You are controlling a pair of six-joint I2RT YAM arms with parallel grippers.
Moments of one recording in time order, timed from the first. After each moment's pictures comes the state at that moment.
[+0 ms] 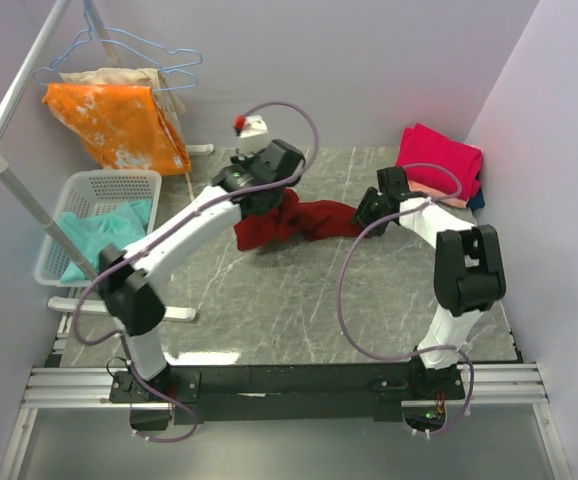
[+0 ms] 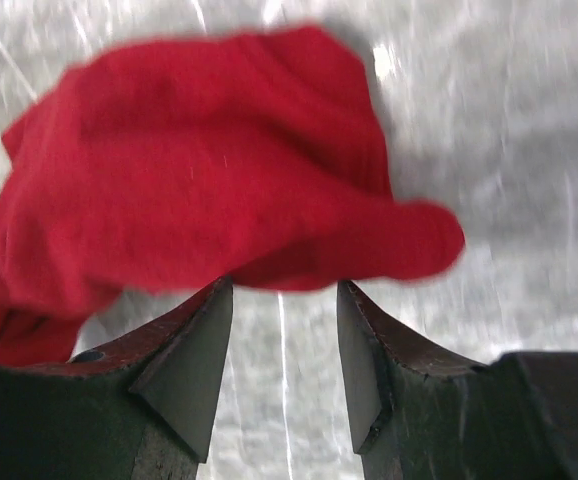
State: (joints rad) left arm -0.76 1.84 1.83 -0.78 -0.90 -0.68; right arm 0.16 1.77 1.17 -0.38 -0.12 0.70
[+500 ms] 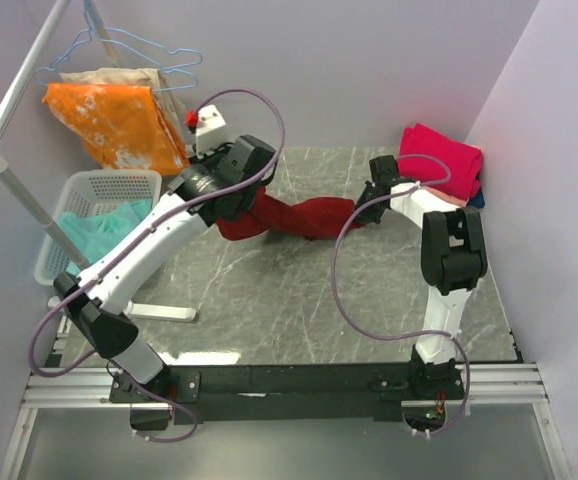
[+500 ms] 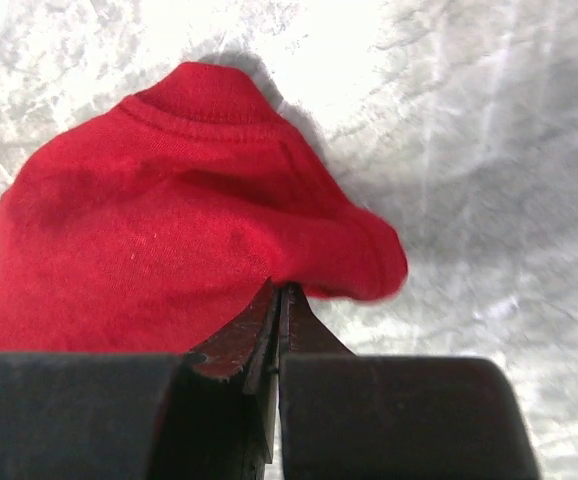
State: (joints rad) left arm -0.76 1.61 1.82 -0.97 -1.14 -0.80; right arm 0.16 2.00 1.42 -0.46 -0.08 0.67
